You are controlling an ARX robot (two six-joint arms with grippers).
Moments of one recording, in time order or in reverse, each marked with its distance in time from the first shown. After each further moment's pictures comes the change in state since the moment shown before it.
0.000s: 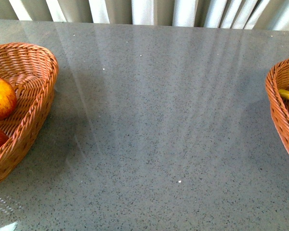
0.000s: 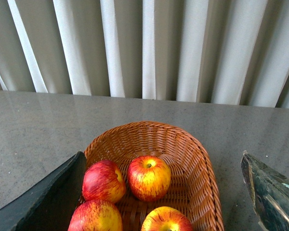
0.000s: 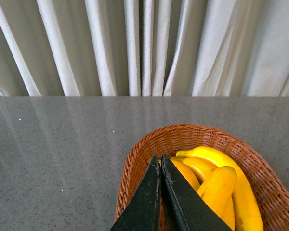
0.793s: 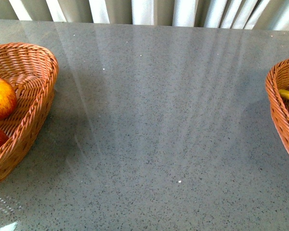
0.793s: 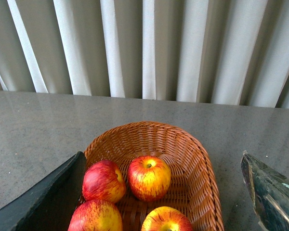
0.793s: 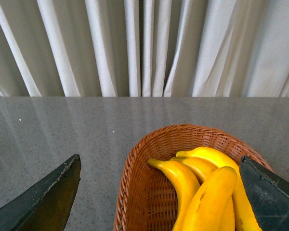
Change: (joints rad) left arm 0.000 0.000 0.000 0.000 0.000 0.000; right arm 0.000 -0.002 0.000 -0.001 0.000 0.000
